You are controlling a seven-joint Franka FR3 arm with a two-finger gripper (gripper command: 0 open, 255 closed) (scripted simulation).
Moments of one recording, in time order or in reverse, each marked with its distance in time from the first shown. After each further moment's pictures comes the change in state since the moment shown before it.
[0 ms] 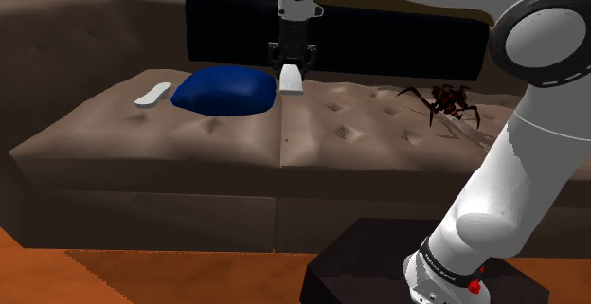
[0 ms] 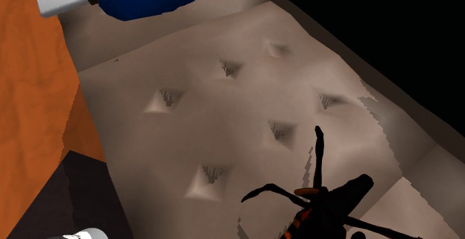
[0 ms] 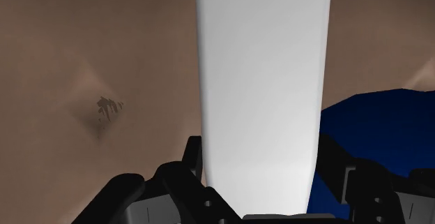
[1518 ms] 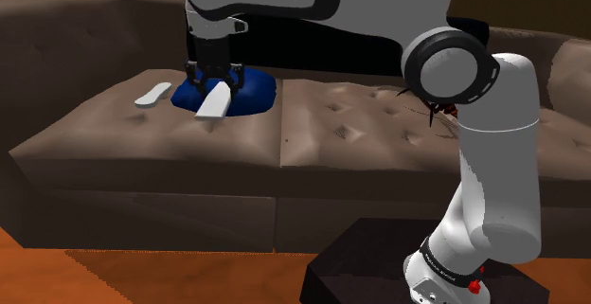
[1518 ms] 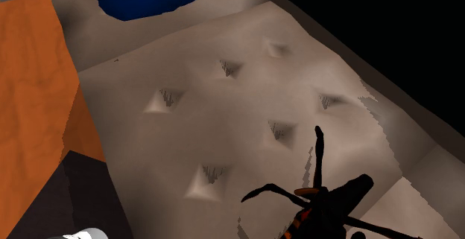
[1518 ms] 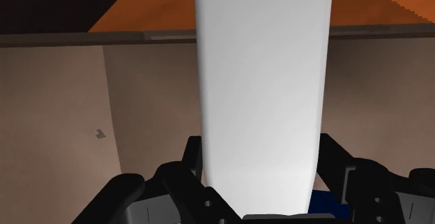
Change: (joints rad) arm 0.239 0.407 0.122 0.474 -0.079 -0.081 0.342
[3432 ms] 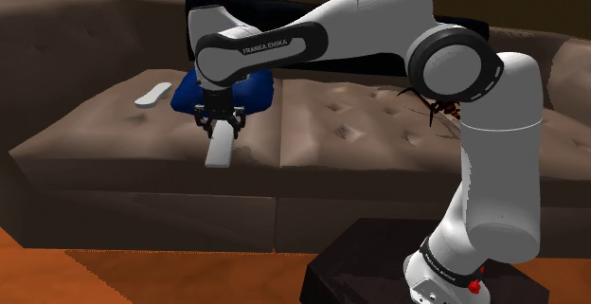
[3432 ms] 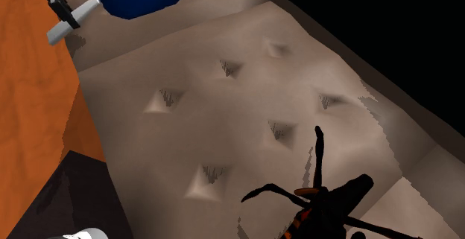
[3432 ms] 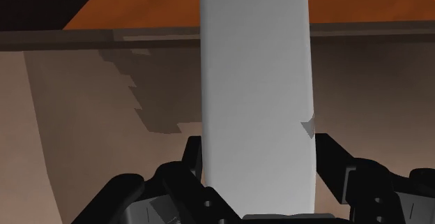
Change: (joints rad) arm -0.020 -0.020 -0.003 -0.343 -0.001 0.325 0.011
